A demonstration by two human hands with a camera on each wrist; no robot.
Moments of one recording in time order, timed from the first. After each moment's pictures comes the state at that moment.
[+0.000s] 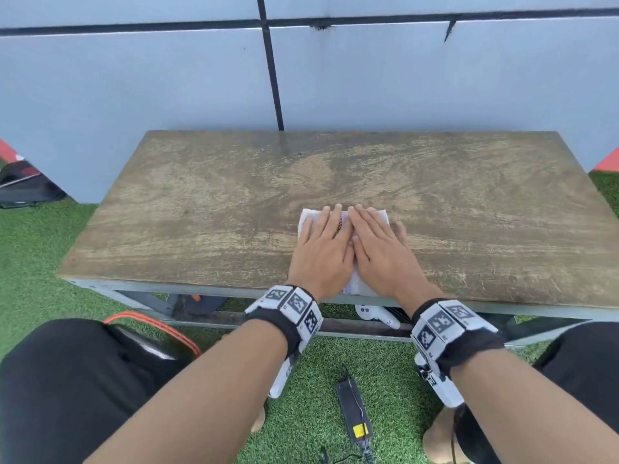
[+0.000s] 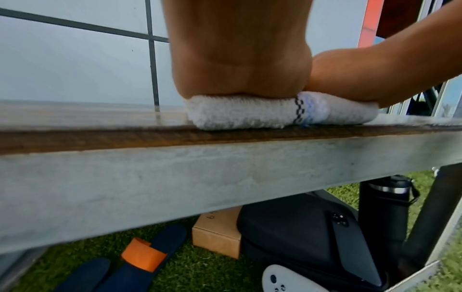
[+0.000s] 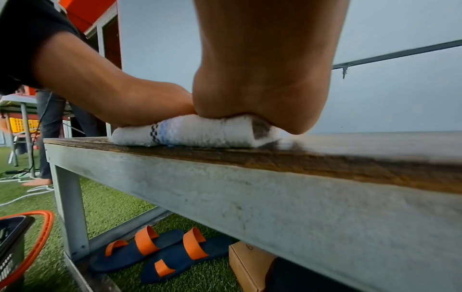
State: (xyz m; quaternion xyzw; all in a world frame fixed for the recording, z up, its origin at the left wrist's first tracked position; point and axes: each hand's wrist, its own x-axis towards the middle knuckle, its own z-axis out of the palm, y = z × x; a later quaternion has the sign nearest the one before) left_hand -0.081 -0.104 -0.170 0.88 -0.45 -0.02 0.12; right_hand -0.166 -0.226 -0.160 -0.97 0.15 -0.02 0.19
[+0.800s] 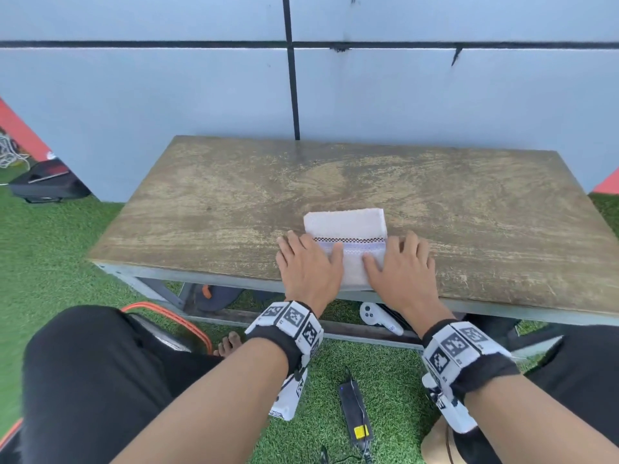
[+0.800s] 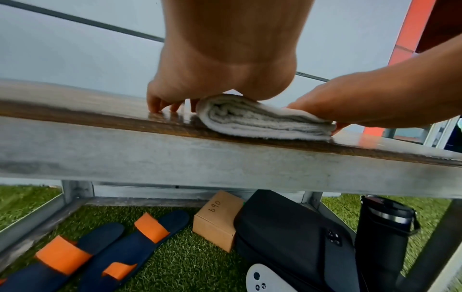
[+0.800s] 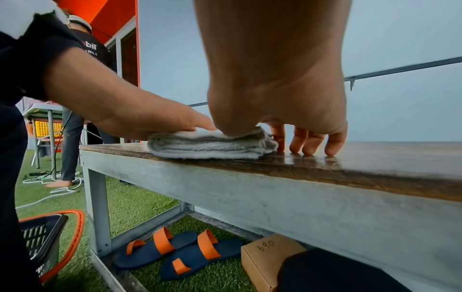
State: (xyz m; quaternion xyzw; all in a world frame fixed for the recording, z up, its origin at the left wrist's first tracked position) left_hand -0.111 -0.071 -0.150 0.96 -0.17 -0.06 0.22; right_hand -0.200 -0.193 -0.137 -0.95 0.31 -0.02 0.08
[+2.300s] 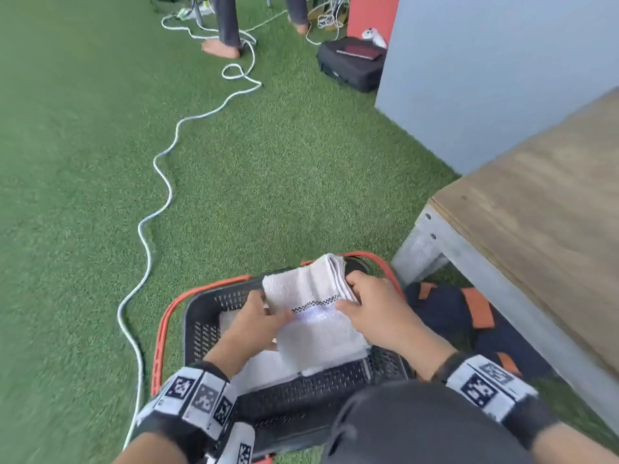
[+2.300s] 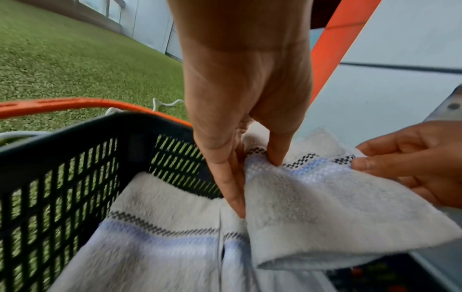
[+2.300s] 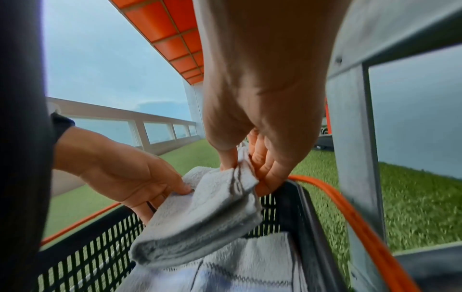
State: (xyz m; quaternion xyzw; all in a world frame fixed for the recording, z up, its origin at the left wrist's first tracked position) left_hand -0.042 0.415 -0.327 0.73 0.36 -0.16 0.56; right_hand 0.056 0.218 -0.295 -0.91 -0.21 0.25 0.27
